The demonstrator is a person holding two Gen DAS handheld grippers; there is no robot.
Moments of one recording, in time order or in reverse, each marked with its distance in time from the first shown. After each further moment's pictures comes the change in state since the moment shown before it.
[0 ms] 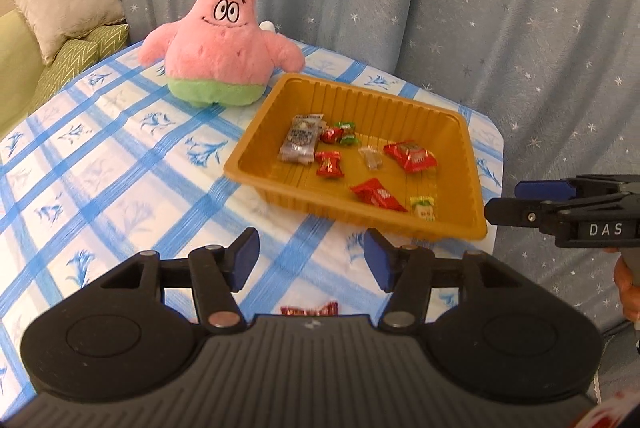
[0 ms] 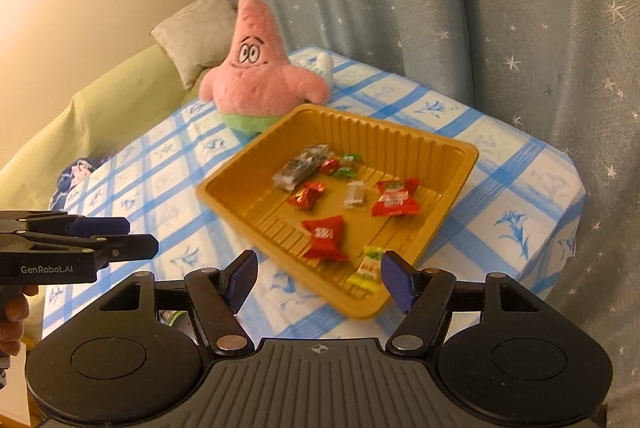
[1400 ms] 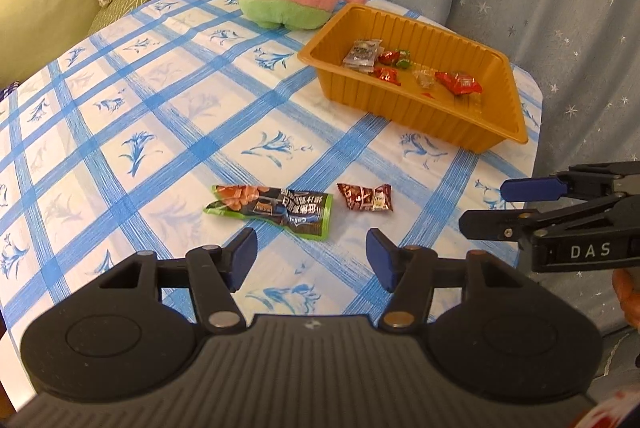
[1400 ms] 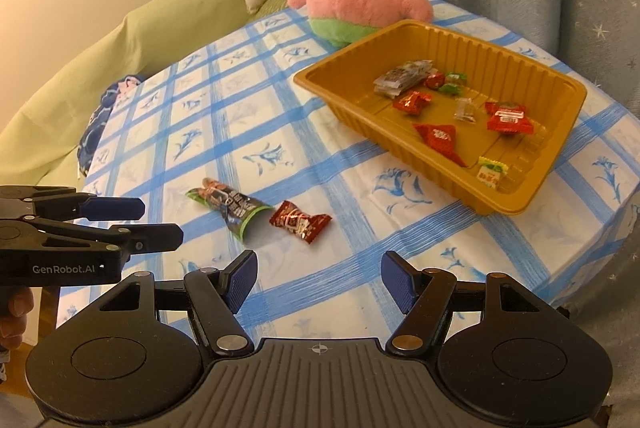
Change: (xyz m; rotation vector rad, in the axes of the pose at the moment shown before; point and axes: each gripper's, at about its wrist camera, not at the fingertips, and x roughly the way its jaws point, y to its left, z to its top) left arm -0.030 0.021 -0.087 -0.100 0.087 0.120; right arm 0.033 0.071 -0.067 -0.143 0.168 0.112
